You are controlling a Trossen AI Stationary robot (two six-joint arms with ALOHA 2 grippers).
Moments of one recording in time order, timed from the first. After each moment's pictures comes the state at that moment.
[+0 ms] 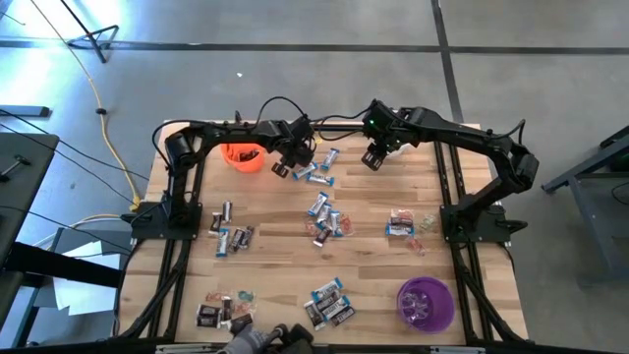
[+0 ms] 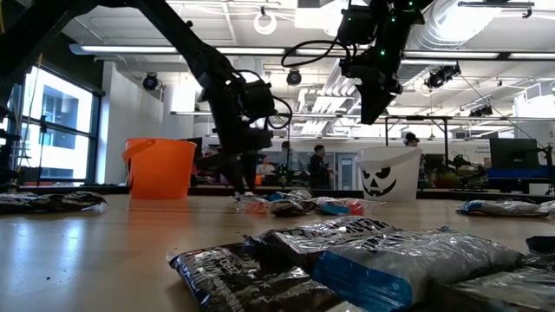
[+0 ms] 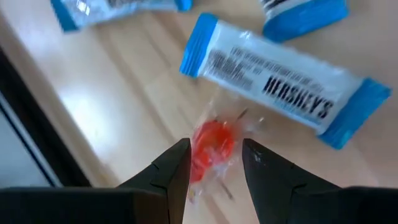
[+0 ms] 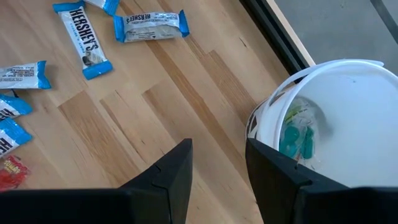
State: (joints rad) left arm 0.53 2.01 1.35 -0.52 -0.05 1.20; right arm -0.52 1.53 1.32 -0.96 0.15 0.04
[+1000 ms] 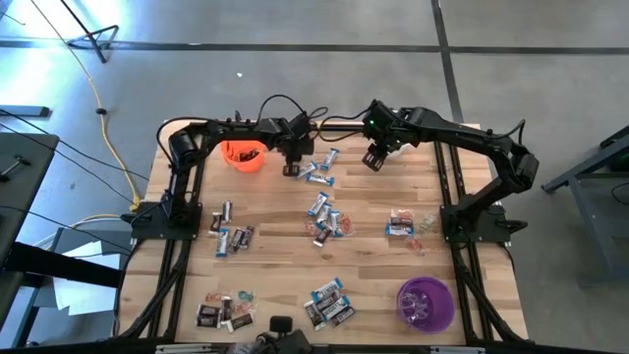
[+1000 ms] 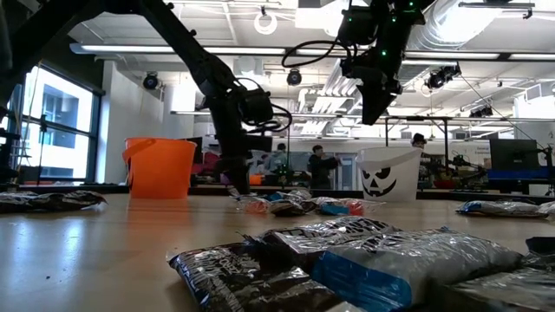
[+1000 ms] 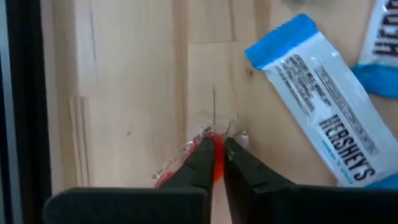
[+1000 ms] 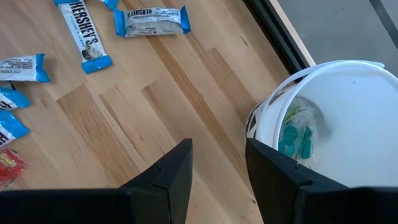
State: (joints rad) left arm 0.58 2.07 1.35 -0.53 -0.03 0.61; right arm -0.52 1.53 1.32 -0.97 0.15 0.02
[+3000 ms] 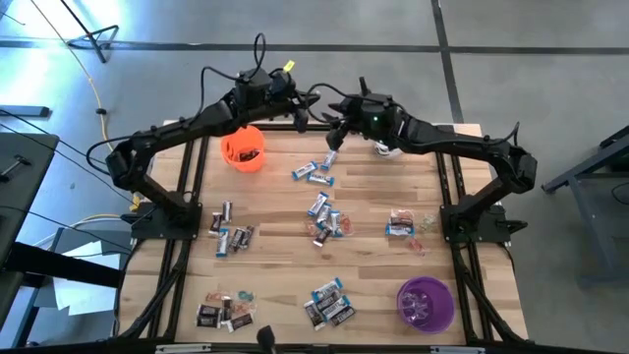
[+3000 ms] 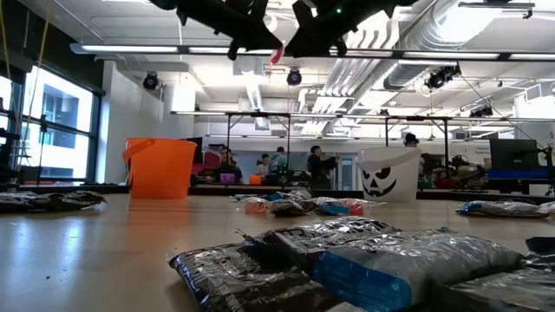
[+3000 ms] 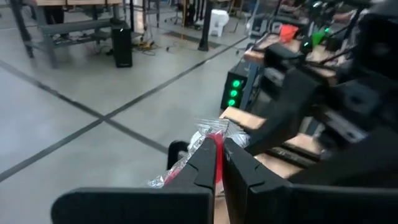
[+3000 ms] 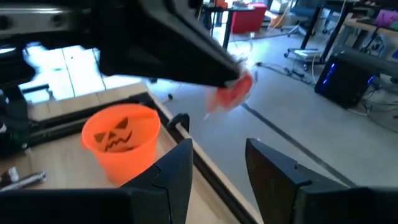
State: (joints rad) left arm 0.54 1.53 1.35 -0.01 0.09 -0.09; right arm -0.37 1.53 1.32 -0.05 0.24 -0.02
